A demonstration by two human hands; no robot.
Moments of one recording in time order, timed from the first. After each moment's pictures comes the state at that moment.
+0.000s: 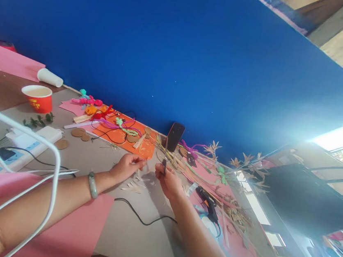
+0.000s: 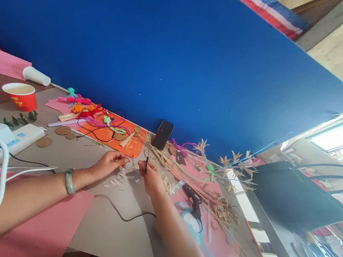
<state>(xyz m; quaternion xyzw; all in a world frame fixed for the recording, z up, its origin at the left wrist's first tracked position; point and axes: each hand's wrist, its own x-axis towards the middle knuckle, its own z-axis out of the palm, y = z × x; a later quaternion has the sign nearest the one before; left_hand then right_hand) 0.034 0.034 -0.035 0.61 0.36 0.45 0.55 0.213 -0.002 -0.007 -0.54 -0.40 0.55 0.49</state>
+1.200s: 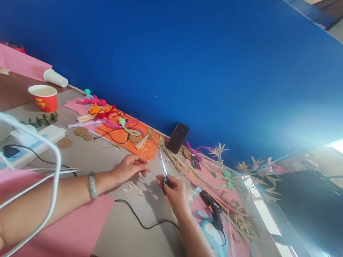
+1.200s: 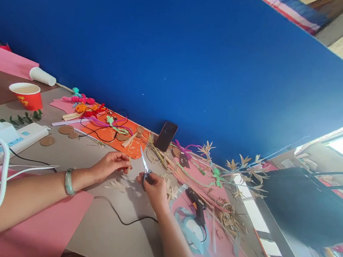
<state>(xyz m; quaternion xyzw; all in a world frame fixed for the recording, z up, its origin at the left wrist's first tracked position) 0.036 0.026 -0.025 0.48 0.33 0.42 0.70 0.224 -0.039 0.007 -0.67 -0.55 0.35 0.36</state>
